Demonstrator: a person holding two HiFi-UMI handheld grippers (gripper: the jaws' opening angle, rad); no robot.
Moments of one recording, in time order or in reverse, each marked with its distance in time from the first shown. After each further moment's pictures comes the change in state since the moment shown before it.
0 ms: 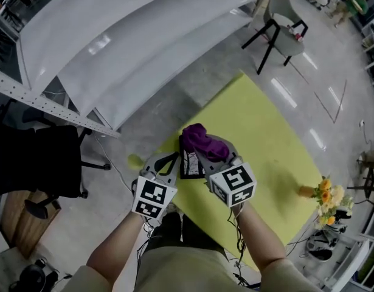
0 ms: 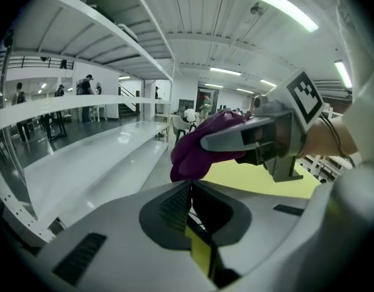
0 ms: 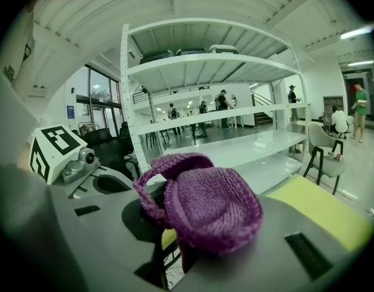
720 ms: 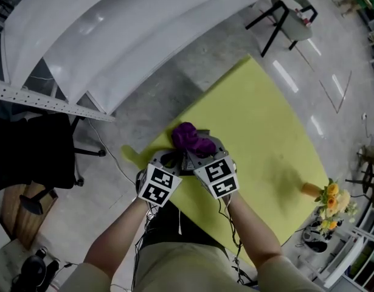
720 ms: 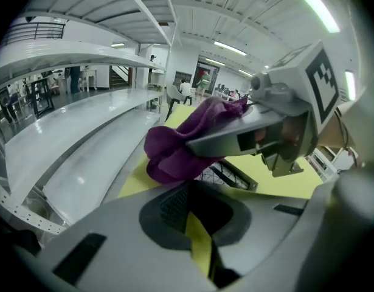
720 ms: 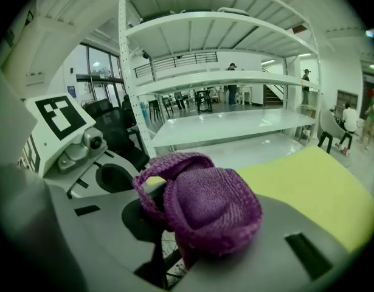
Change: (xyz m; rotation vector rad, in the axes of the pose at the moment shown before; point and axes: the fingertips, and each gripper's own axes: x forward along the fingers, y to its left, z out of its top) left arm 0.071 -0.011 -0.101 -0.065 0.250 -0.113; right arm 0.056 -0.005 -0.114 -0.047 0.258 0.039
